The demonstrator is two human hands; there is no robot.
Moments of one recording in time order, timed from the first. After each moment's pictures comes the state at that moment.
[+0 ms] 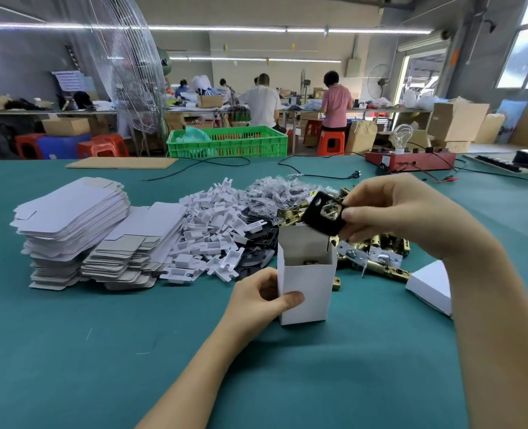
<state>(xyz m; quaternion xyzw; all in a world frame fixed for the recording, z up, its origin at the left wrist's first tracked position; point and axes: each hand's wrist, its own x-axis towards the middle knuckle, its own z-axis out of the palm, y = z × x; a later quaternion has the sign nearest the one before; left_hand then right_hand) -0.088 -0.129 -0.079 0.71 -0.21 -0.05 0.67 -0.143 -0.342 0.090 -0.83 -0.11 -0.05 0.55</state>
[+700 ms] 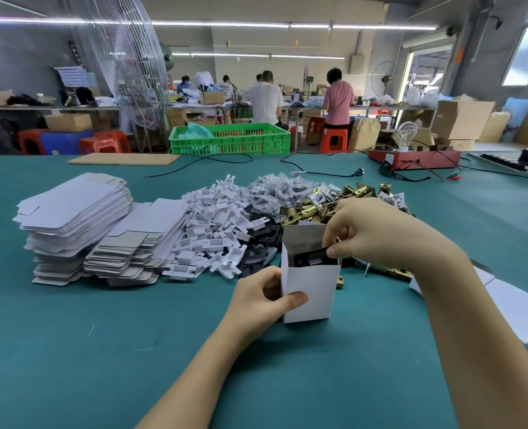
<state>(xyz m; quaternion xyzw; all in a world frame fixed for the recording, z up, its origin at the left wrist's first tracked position) -0.091 -0.128 -0.077 0.72 -0.22 -0.04 0.66 -0.133 -0.311 0.079 -0.98 -0.13 -0.05 0.12</state>
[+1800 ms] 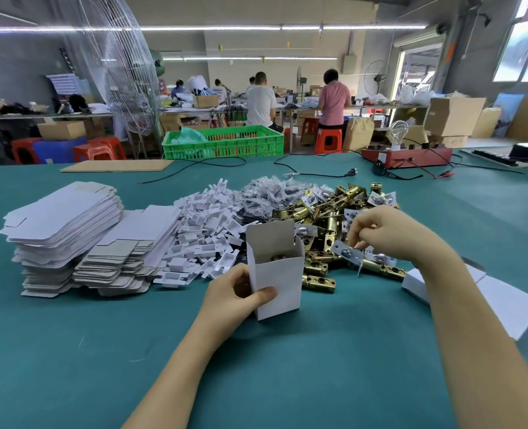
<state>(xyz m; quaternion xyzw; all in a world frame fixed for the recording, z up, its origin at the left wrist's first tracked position) -0.078 -0.105 -0.074 0.75 -0.17 -0.01 0.64 -0.101 -0.376 0.040 -0.96 0.02 -0.06 0.28</state>
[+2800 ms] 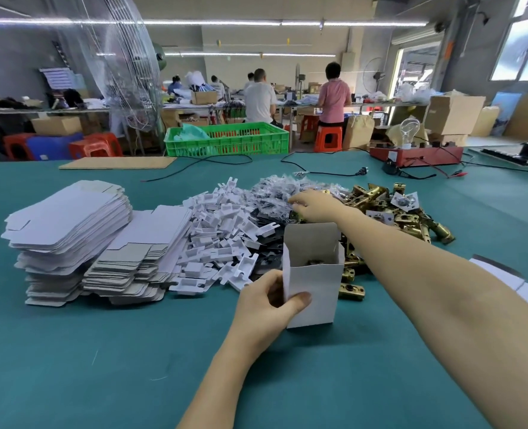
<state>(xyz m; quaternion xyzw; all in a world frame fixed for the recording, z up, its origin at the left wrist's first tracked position) -0.071 -0.115 -0.079 0.72 -0.20 -0.03 0.67 0.097 -0.317 0.002 -0.99 -0.09 -0.03 0.08</state>
